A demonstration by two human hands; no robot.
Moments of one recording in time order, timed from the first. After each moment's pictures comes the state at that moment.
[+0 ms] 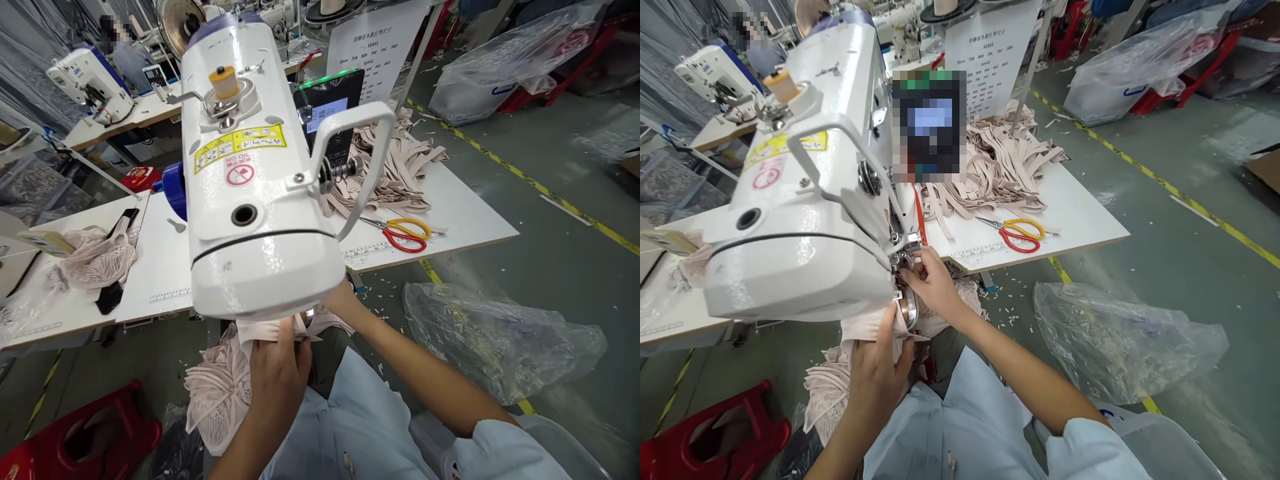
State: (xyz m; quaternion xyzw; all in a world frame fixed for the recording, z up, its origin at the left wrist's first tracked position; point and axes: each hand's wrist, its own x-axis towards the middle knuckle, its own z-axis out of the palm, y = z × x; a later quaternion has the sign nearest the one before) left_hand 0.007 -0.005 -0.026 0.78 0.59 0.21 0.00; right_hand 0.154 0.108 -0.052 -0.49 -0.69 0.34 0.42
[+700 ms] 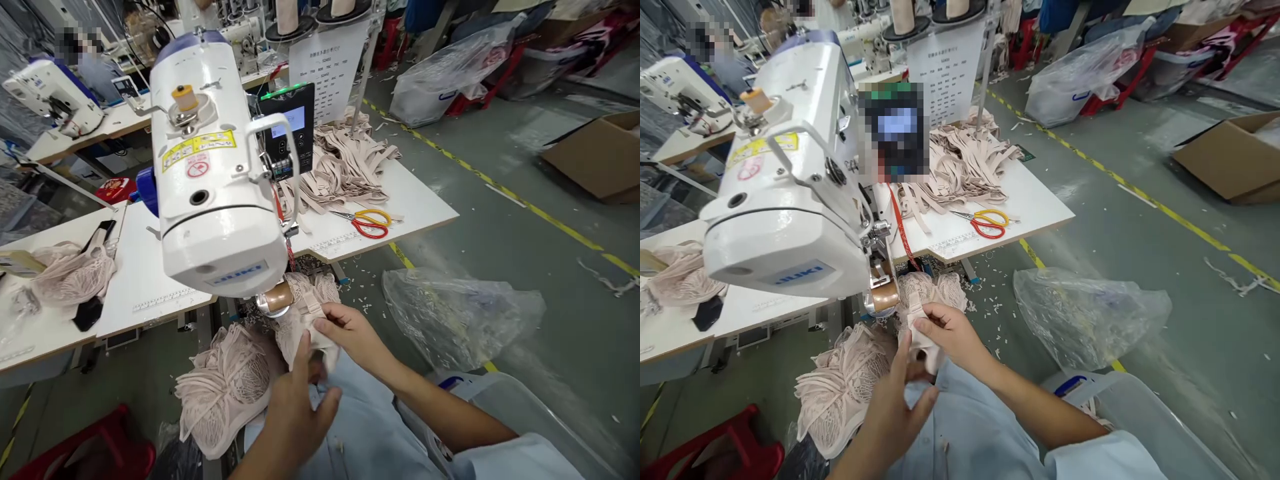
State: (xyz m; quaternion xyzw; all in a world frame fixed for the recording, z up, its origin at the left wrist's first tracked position) left_hand 0.021 -0.078 -0.042 0.80 0.48 0.25 0.27; right_hand 0.189 -0.010 -0.052 -0.45 -0.43 0.65 0.44
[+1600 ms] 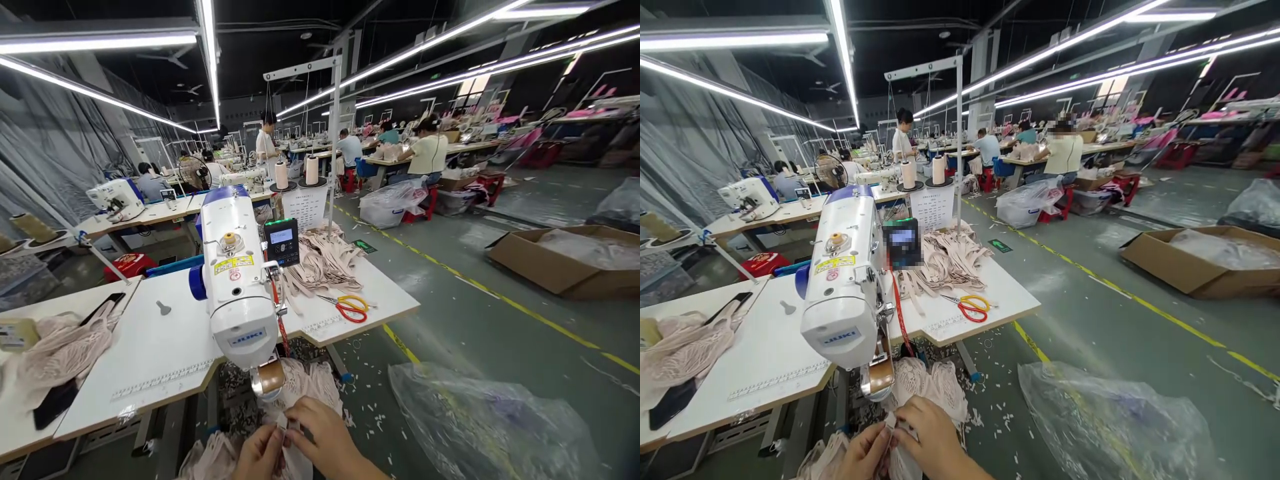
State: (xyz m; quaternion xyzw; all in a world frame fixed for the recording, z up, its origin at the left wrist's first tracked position) left_hand -0.017 -0.015 -0.122 0.46 0.51 0.34 0.64; right_hand 0.168 -0.008 -0.096 -0.48 -0.77 0.28 0.32
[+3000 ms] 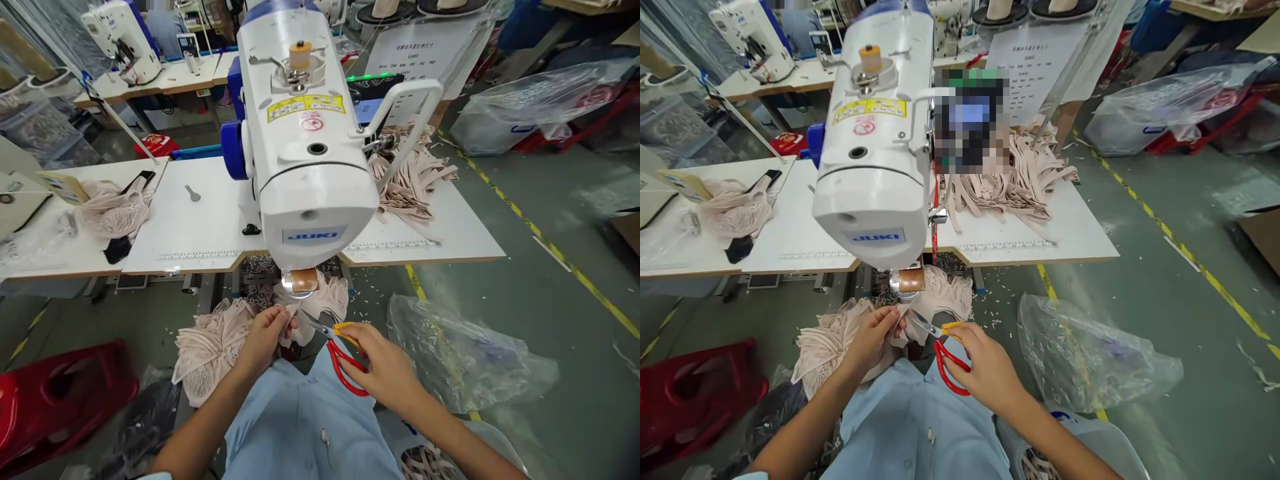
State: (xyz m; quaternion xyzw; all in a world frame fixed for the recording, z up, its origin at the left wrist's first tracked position) left_hand -0.017 -0.028 -0.069 0.35 0.54 0.39 0.66; right_hand 0.225 -0.057 -0.065 -0.52 -0.77 0.32 0.18
